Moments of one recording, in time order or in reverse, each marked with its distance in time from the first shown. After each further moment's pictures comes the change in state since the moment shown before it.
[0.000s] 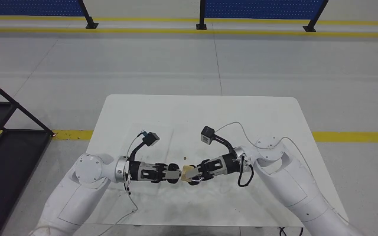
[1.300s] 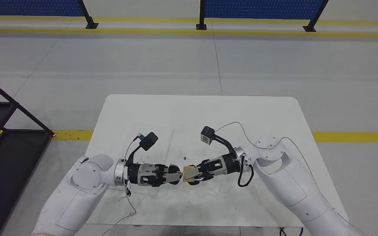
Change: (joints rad) left arm 0.047 0.013 -0.027 -0.072 0.119 -0.201 0.093; right arm 0.000 0.000 0.000 0.000 0.000 0.000 0.000
